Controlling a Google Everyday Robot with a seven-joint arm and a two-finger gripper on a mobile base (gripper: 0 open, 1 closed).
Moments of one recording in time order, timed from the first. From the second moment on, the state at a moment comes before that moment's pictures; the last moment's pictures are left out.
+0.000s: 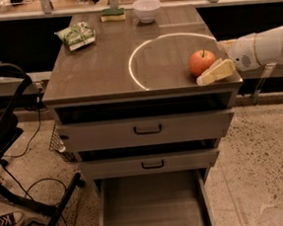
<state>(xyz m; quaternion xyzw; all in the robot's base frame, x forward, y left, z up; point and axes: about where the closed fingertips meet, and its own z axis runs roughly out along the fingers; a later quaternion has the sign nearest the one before) 0.681 -0.235 0.849 -0.43 0.76 0.19 0.46</state>
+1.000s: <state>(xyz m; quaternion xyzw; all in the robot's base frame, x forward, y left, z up) 0.689 -0.194 0.887 -0.46 0.73 0.19 0.47</state>
